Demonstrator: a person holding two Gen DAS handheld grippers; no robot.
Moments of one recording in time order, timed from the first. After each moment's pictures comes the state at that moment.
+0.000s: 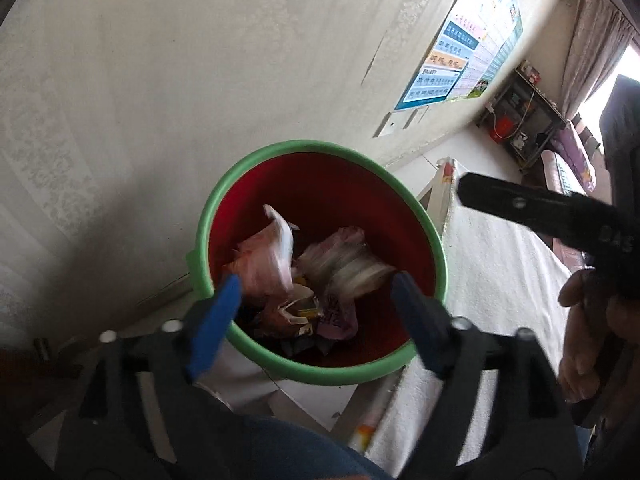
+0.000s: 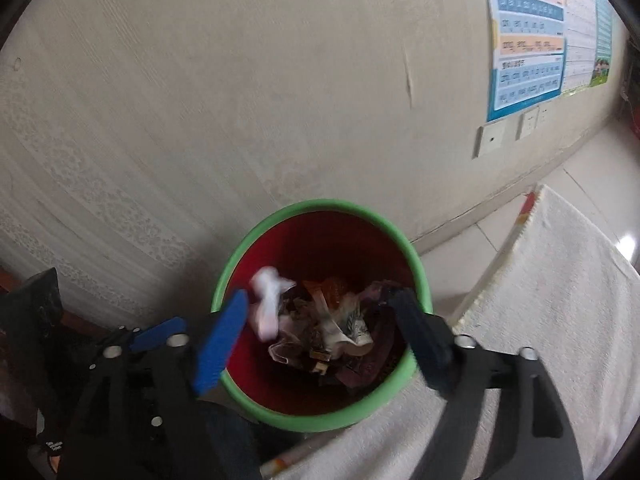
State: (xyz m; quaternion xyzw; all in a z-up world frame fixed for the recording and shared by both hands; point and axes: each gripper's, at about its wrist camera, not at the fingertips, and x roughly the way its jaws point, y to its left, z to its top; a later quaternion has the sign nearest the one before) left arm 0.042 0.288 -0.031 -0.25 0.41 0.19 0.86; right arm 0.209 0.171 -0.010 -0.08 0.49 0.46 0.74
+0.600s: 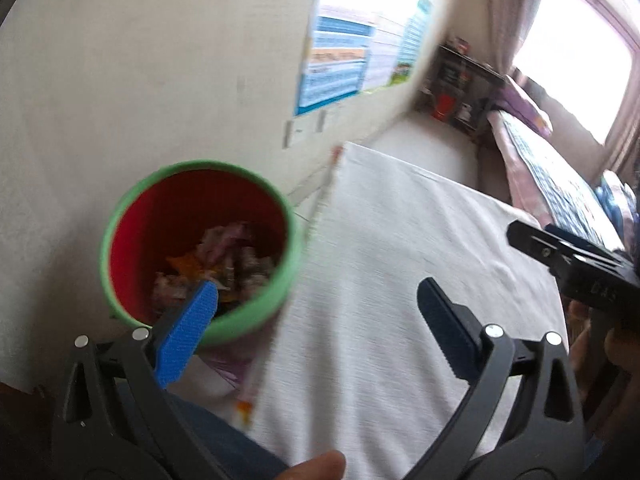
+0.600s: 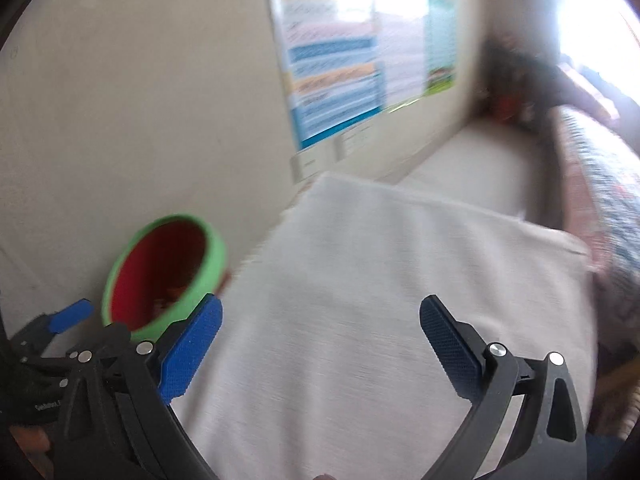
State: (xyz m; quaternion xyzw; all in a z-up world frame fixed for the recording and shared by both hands) left arm 0.060 0.135 -0.007 -0.14 0.38 0.10 0.91; right arm 0.165 -0.055 0.009 -0.04 0.39 0.25 0.88
